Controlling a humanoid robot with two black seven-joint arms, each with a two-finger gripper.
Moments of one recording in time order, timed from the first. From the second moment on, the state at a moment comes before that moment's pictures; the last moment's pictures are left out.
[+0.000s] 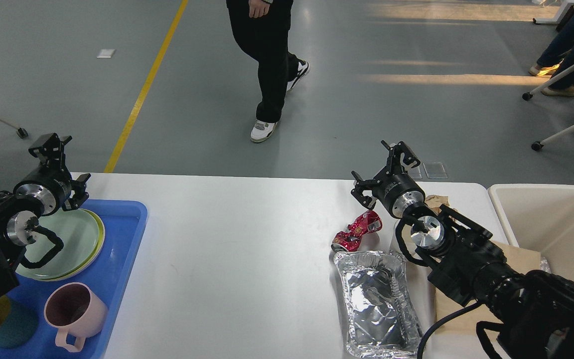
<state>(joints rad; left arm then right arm) -0.85 0.42 -0.23 -0.27 -0.23 -0.24 -0.19 0.81 0.04 0.57 0.27 0.21 0.31 0.19</state>
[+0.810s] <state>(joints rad) -0.85 0.42 -0.23 -0.27 -0.23 -0.24 -0.19 0.81 0.04 0.57 0.27 0.21 0.31 0.19</state>
